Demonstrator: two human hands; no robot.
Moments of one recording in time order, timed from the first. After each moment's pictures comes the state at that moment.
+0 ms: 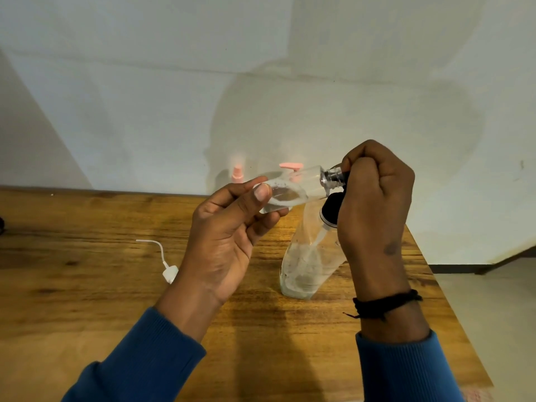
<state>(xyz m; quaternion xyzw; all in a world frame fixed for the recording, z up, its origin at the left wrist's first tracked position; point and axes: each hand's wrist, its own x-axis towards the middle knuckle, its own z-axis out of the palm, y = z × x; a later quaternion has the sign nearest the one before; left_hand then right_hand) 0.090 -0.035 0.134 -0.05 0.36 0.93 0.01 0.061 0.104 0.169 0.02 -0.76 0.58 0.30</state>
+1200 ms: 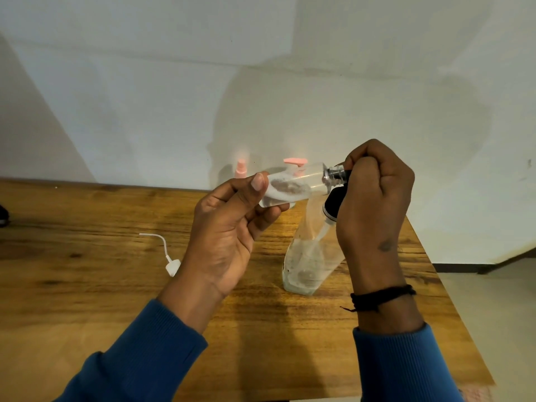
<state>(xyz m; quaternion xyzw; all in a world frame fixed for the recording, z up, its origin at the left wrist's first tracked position) 0.091 -0.037 0.133 -0.06 0.36 0.93 0.01 0.057 0.103 0.158 0.03 -0.75 0.58 0.31</state>
